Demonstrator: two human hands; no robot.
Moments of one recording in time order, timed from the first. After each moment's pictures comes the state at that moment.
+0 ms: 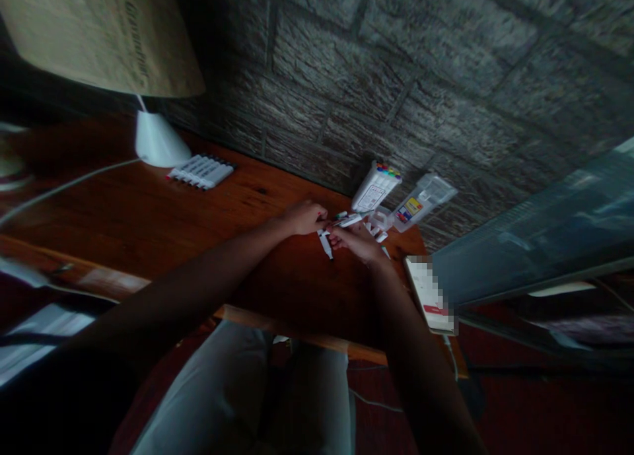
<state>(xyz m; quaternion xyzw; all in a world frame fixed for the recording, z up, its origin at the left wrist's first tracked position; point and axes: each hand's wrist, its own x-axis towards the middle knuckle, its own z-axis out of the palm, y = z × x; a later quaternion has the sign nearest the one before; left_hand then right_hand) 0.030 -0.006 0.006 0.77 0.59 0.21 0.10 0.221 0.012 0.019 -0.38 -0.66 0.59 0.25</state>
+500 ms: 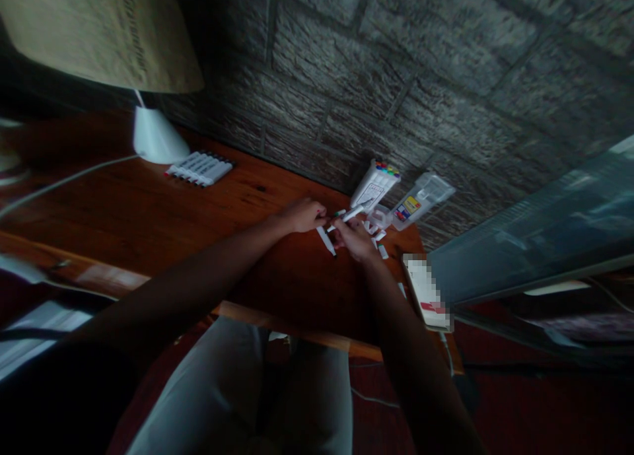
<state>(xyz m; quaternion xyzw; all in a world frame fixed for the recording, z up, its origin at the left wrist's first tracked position) 0.030 -0.003 0.004 0.77 0.59 0.21 0.09 0.213 0.014 0.008 -0.41 -0.66 0.55 0.30</state>
